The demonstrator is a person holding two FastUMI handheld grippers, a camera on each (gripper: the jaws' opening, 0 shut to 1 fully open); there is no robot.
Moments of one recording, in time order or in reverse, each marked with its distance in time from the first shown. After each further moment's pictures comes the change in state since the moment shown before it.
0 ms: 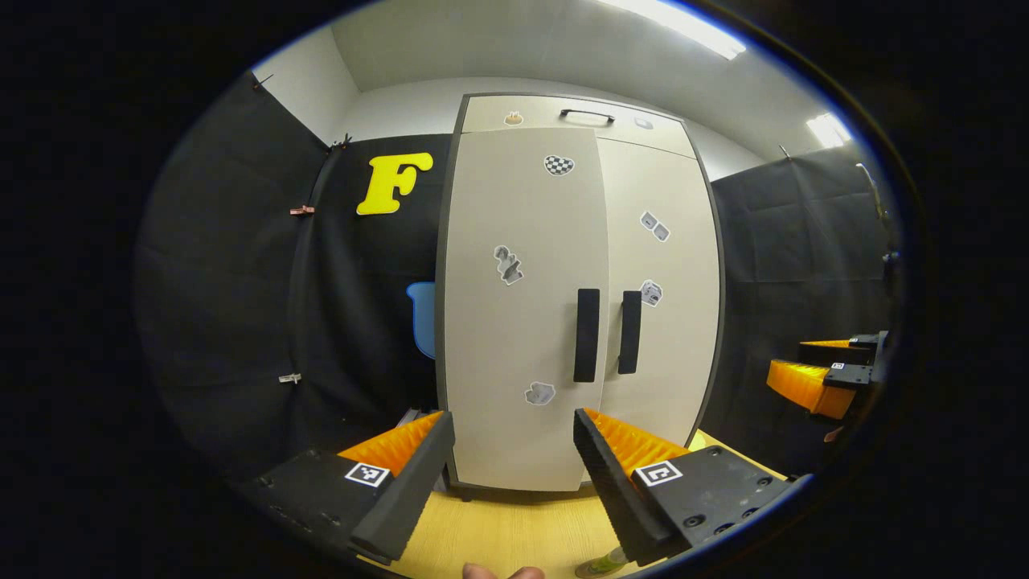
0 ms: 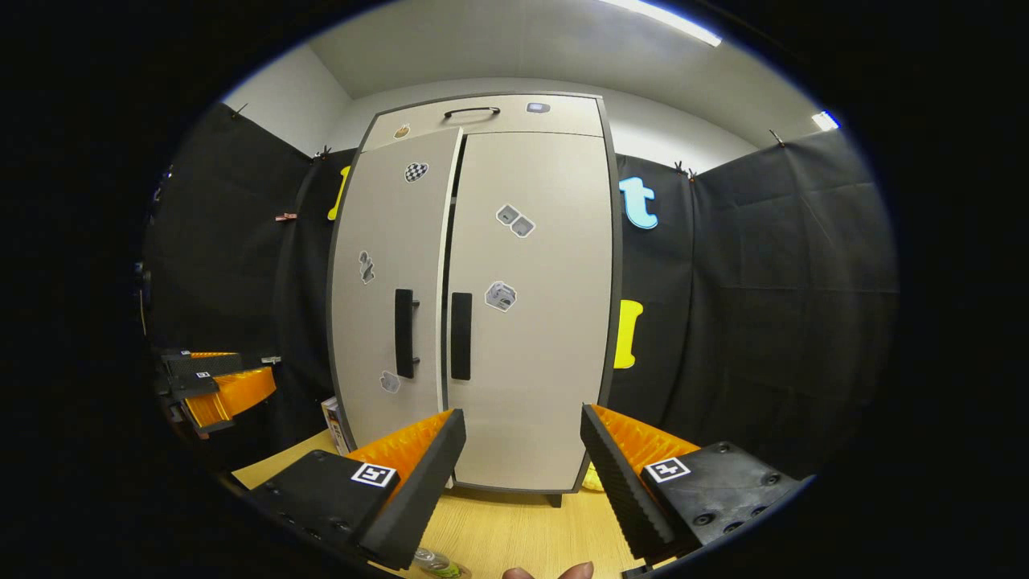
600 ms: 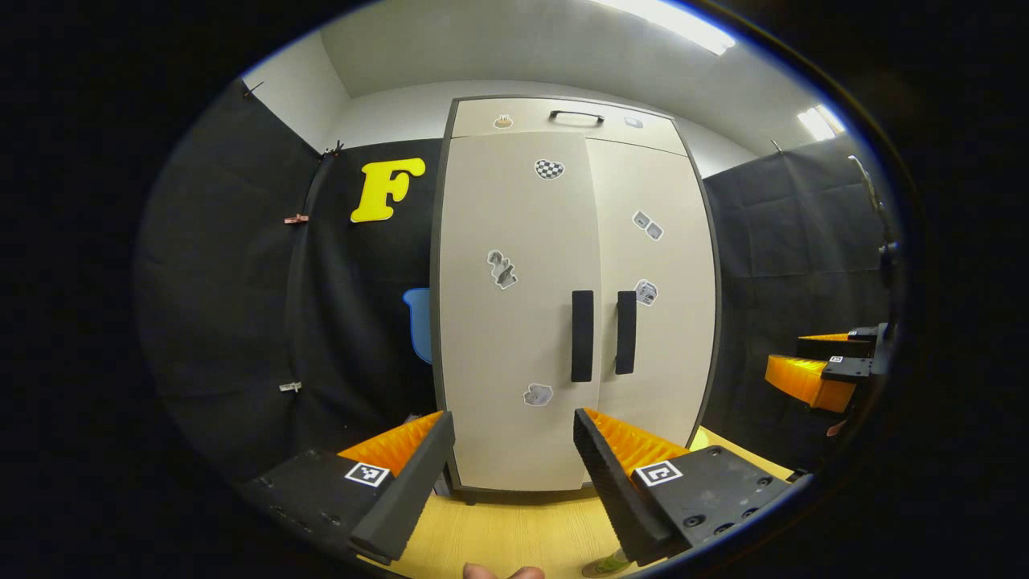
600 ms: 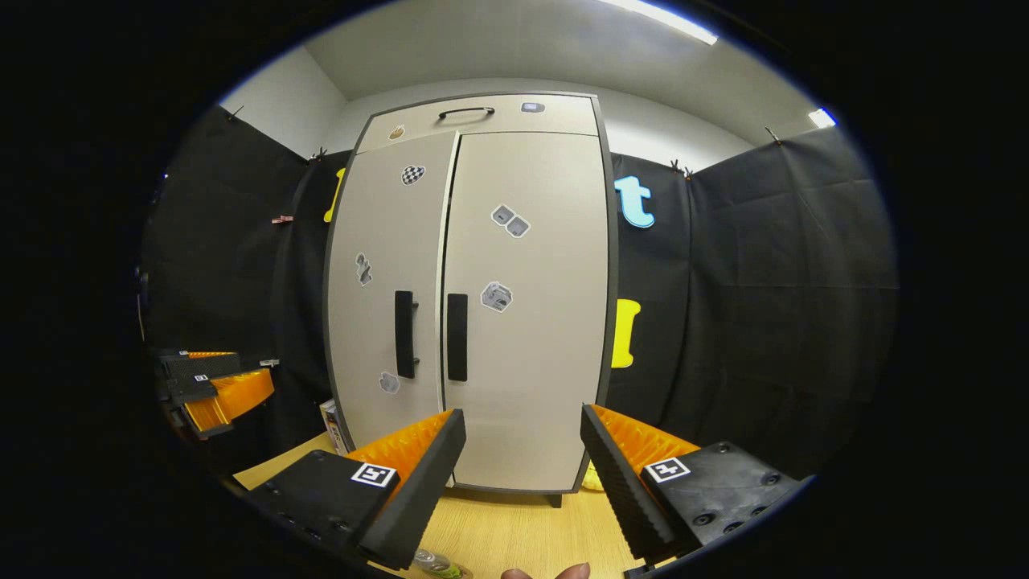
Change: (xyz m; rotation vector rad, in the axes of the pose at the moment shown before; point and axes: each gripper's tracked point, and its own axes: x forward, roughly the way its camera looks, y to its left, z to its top) left arm -0.001 -0.004 0.006 0.041 -0.017 -0.012; right arm 0.001 -0.004 0.001 0.011 -0.005 -0.004
